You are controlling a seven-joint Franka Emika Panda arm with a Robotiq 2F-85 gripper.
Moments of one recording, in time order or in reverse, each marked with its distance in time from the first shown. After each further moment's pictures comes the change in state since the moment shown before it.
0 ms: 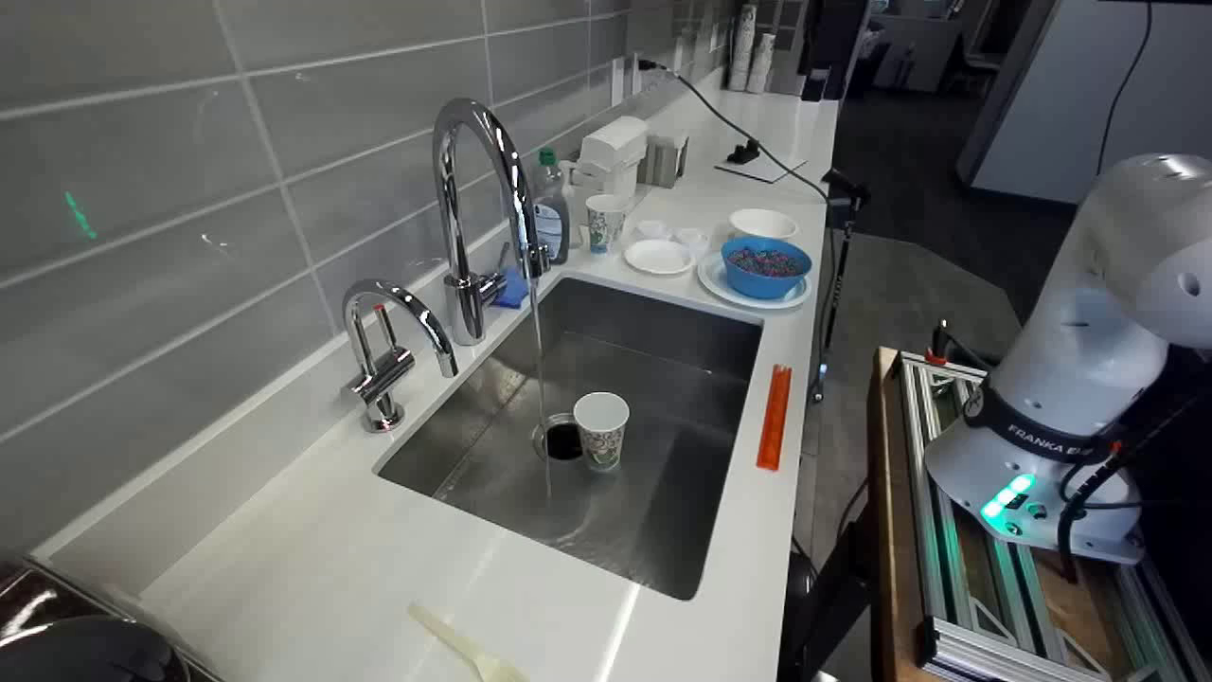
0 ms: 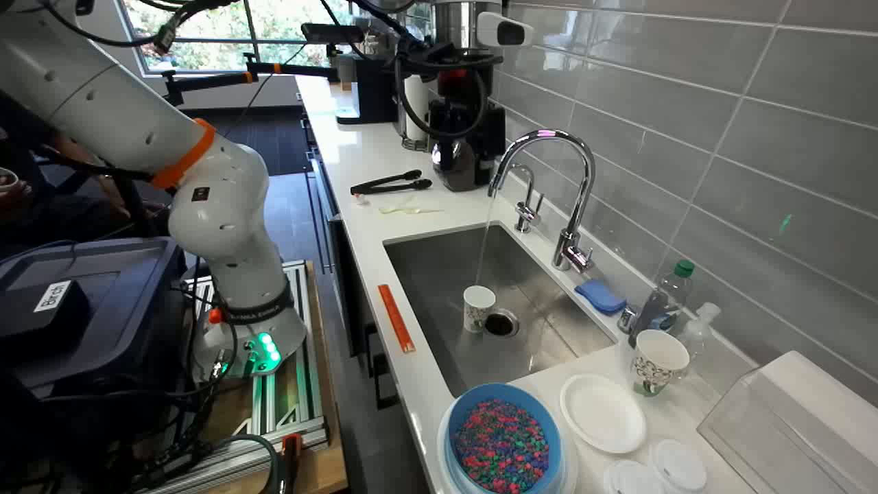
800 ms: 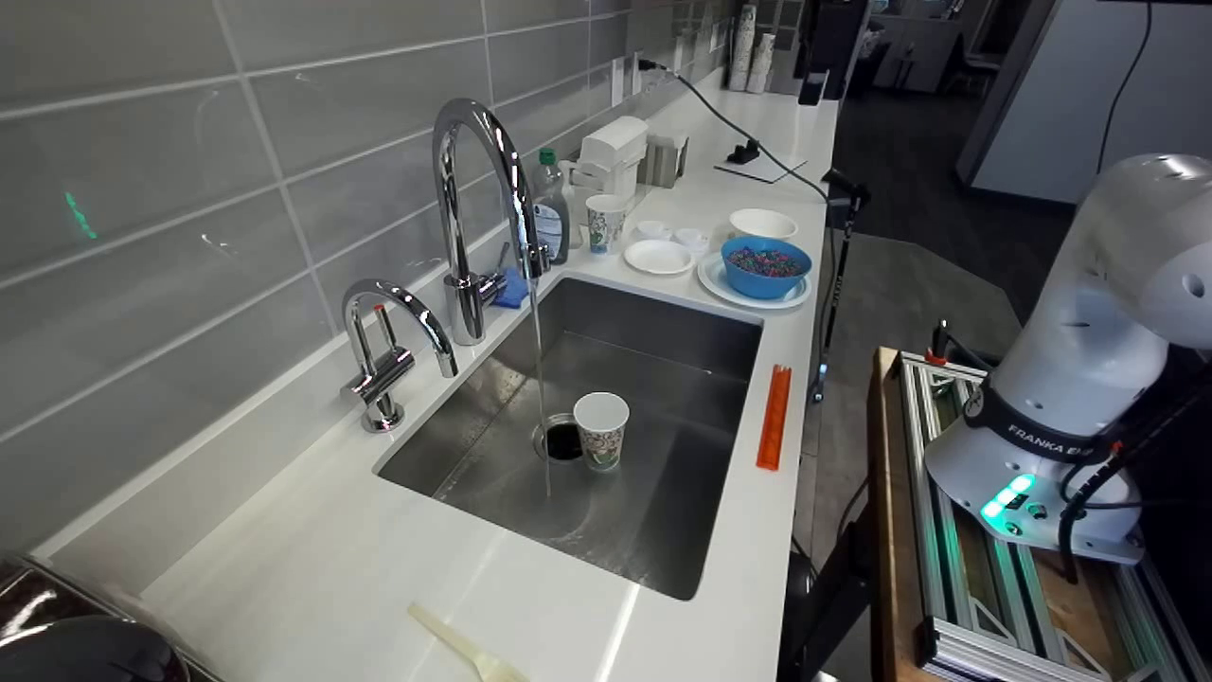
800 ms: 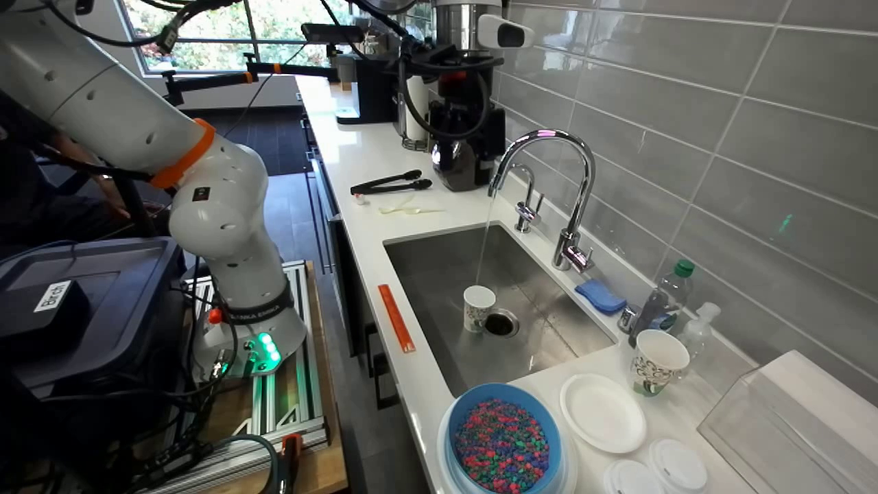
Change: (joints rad) arm 0.016 0.011 0.001 -0.001 0.002 0.001 -0.002
